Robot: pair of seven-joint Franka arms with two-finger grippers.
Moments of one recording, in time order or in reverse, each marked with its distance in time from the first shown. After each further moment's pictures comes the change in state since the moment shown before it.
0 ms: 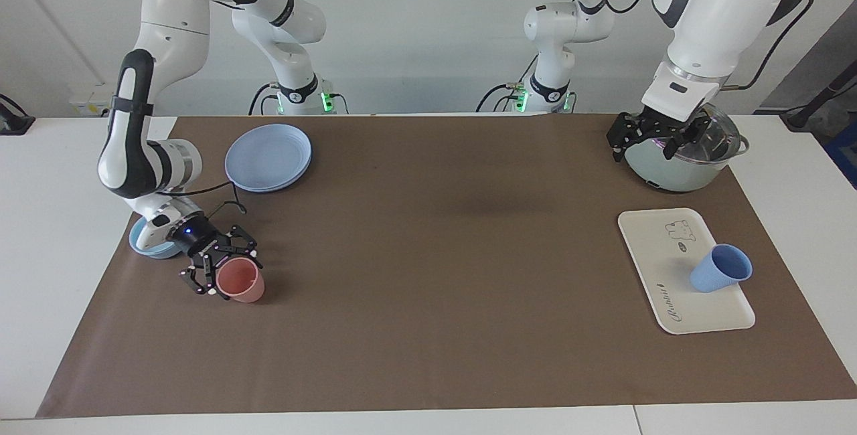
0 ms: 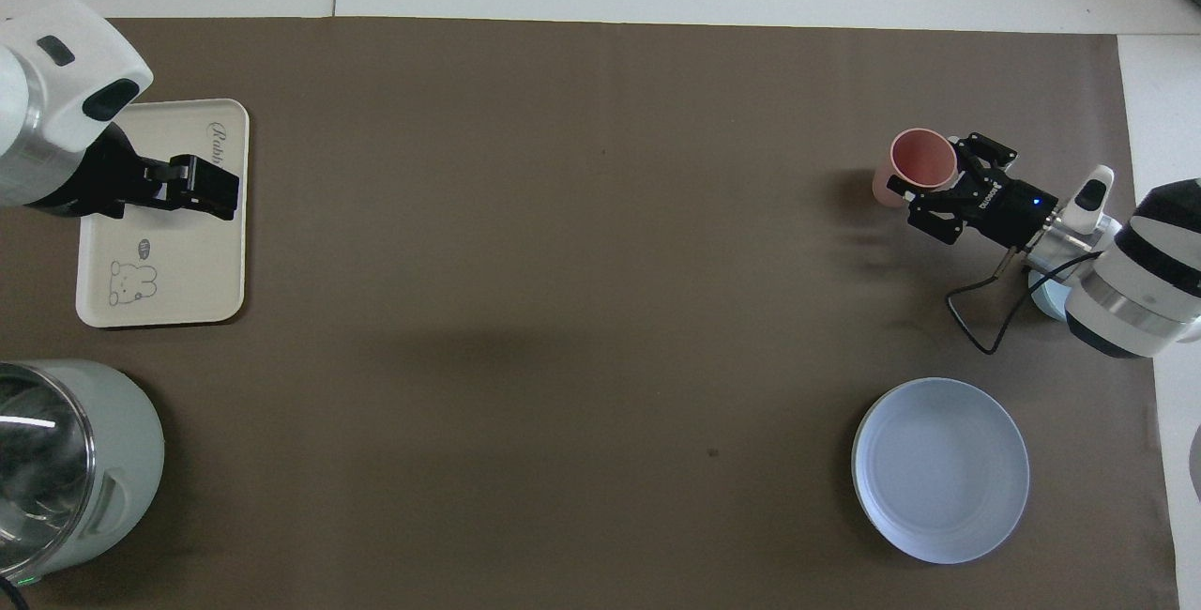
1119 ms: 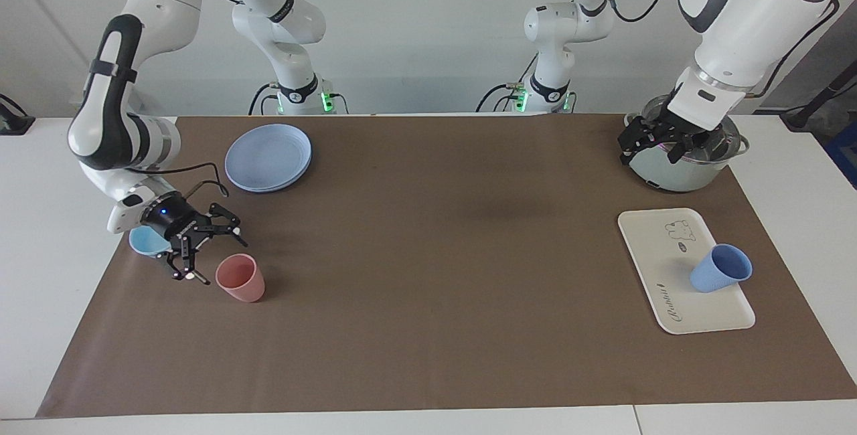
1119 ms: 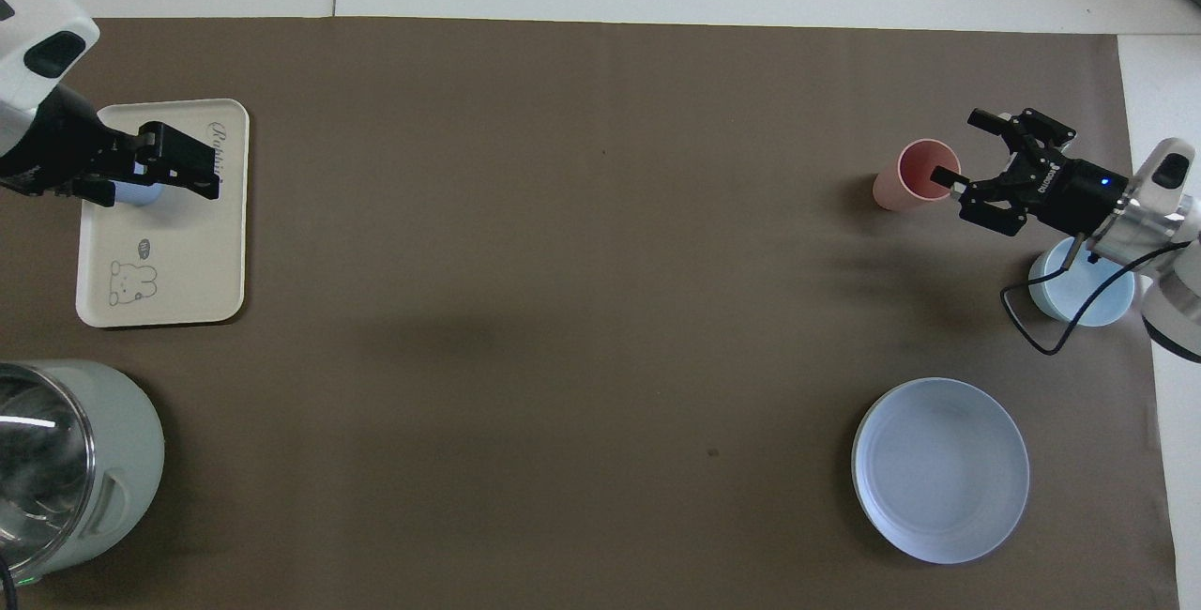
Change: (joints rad) left arm 0.033 0.085 0.006 0.107 -0.085 -0.074 -0.003; right arm -0.027 -0.164 -0.008 0.019 -0.191 -0.069 0.252
